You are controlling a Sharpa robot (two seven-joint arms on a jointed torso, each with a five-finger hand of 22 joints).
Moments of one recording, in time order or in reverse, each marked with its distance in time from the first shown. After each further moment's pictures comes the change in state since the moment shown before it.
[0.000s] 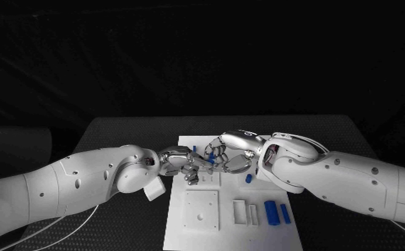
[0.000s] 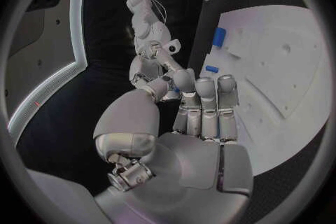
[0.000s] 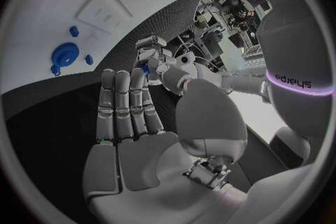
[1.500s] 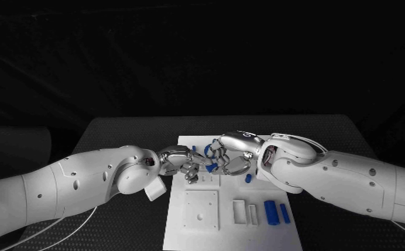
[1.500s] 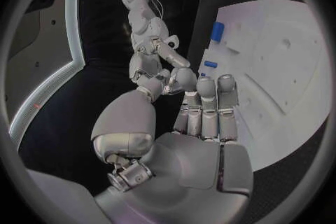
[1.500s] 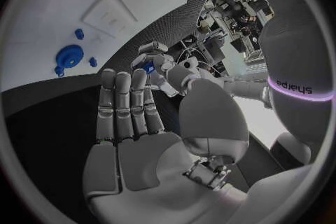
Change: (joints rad) left arm 0.001 -0.006 0.000 0.020 0.002 -0.069 -0.014; left_hand -0.071 -0.102 -0.127 -0.006 0.008 -0.141 0.040 -0.072 -0.037 -0.053 0.036 0.005 0.001 -0.014 0.023 0.004 -0.011 0.001 -0.009 0.005 -0.015 0.000; right arm -0.002 0.003 -0.003 -0.004 -0.048 0.007 -0.033; right_hand -0.020 0.031 0.007 0.007 -0.008 0.090 -0.029 0.044 0.021 0.052 -0.031 0.034 0.025 0.034 -0.034 0.044 0.009 0.000 0.047 -0.032 0.046 0.005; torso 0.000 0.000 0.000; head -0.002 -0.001
